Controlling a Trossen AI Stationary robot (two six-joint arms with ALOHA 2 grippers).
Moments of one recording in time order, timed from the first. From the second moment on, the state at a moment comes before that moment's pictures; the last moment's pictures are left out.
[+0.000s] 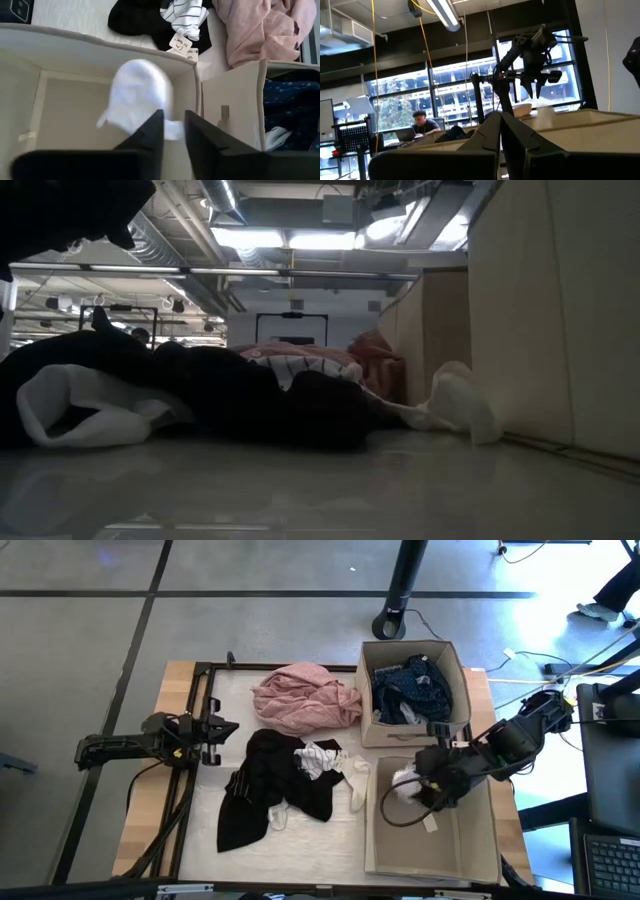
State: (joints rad) left arm 0.09 0.04 0.02 0.45 0.02 0.18; right arm 0.60 1.38 1.73 -1.55 0.35 0.45
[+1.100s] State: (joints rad) left arm 0.09 0.04 0.02 0.53 0.01 0.22; right arm 0.21 1.81 1.73 -1.05 0.22 -0.16
